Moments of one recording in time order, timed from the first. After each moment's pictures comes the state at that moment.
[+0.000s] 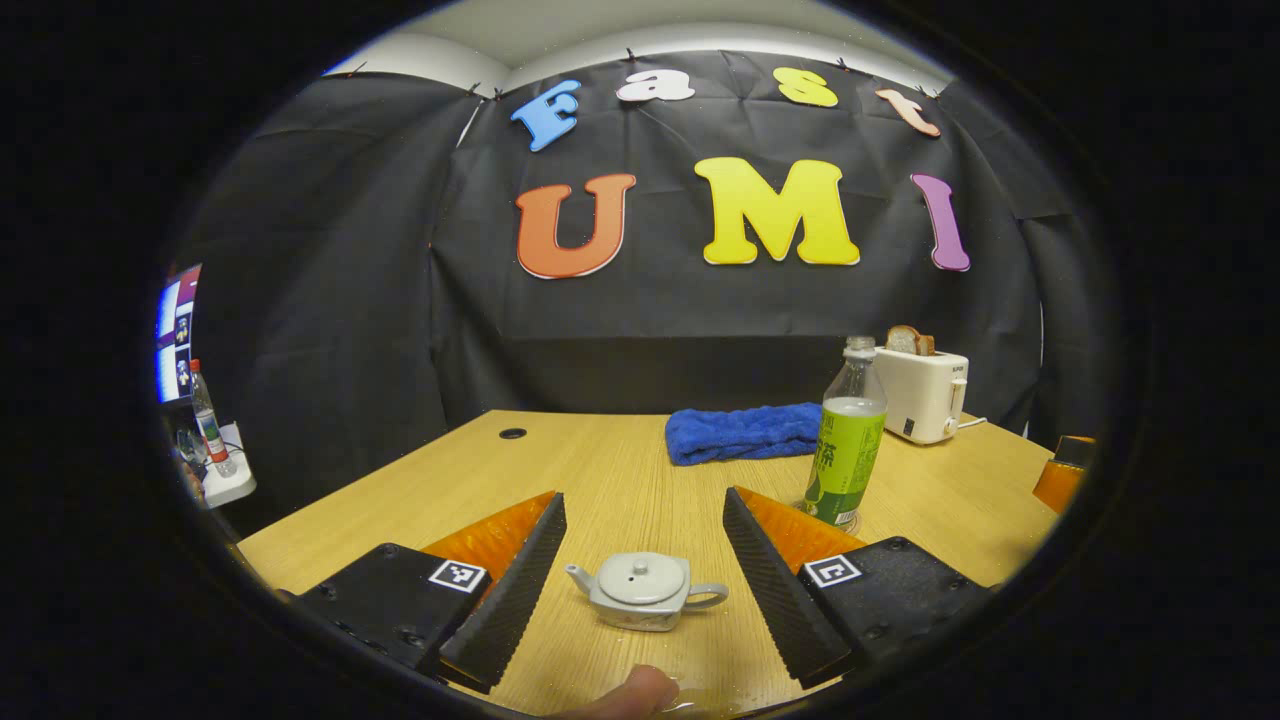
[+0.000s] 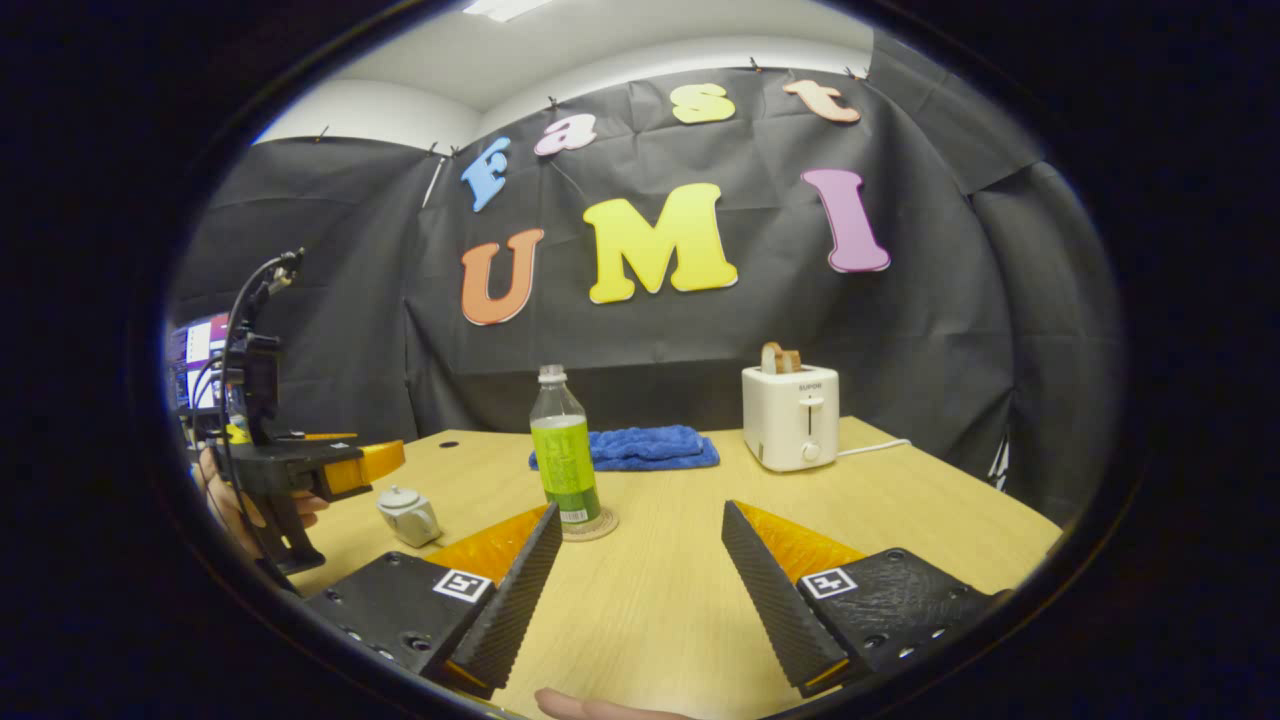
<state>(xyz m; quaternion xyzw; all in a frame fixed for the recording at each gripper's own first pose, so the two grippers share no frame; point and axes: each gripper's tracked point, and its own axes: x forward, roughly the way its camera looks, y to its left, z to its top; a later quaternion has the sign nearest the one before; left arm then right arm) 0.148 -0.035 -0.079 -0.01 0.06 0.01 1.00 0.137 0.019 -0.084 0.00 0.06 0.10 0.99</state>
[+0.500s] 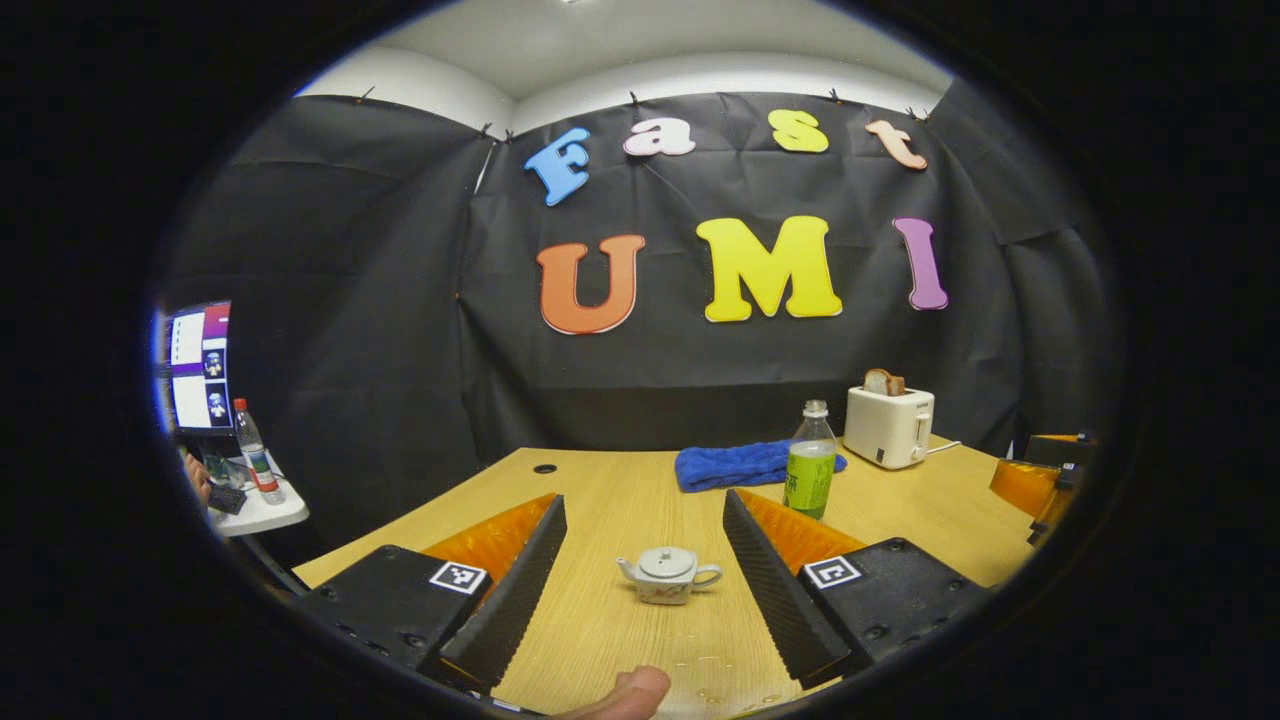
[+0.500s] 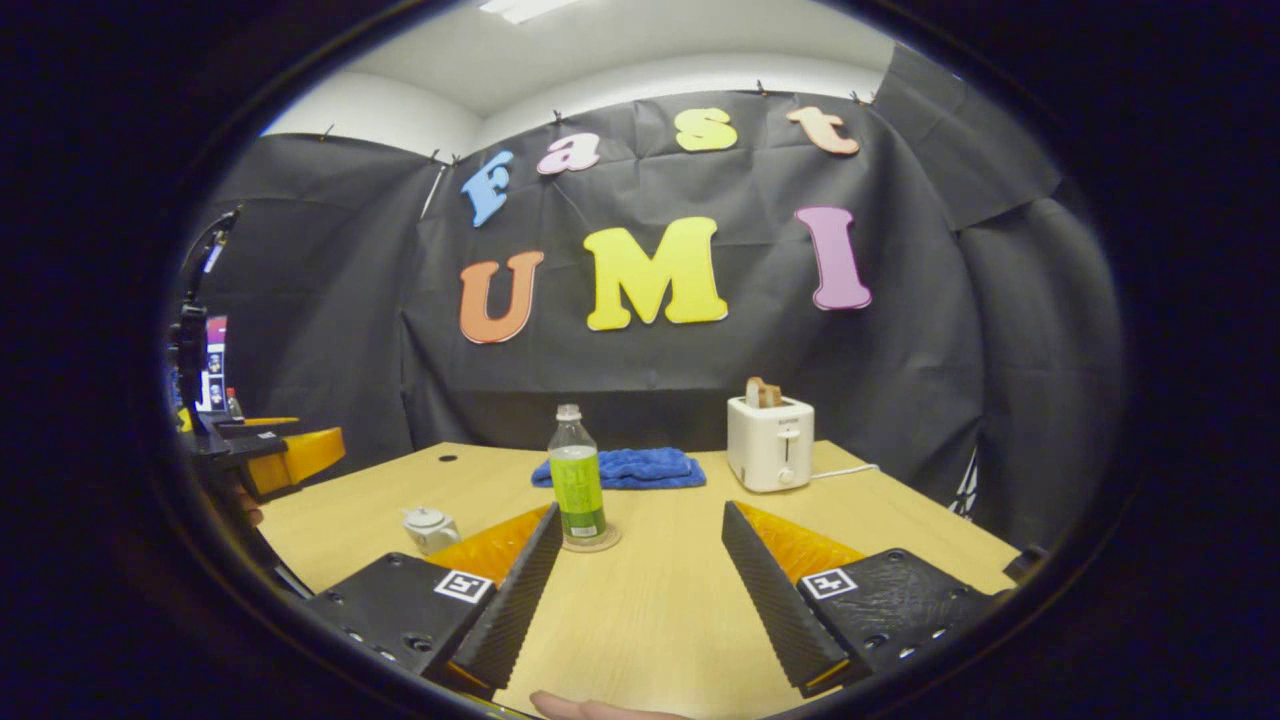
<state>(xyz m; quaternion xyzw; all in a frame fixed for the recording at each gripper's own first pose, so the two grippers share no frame) 0.051 -0.010 -0.017 0.00 0.01 0.02 1.00 0.084 0.027 -0.032 -0.02 0.05 0.06 1.00</state>
